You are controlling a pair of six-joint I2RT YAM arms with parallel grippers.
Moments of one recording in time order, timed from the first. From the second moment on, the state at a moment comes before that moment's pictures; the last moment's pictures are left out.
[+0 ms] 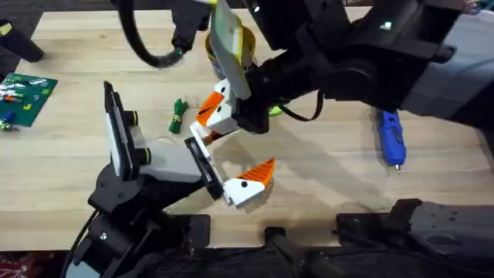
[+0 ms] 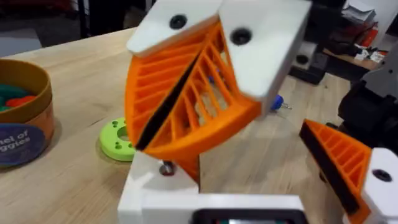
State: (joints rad) left arm -0.50 0.00 0.02 -0.08 0.56 -0.16; right arm 0.85 1.47 1.24 -0.57 -0.50 -0.42
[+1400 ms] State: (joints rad) left arm -0.50 0.00 0.02 -0.08 0.56 -0.16; right arm 0.85 1.47 1.24 -0.56 -0.50 -0.29
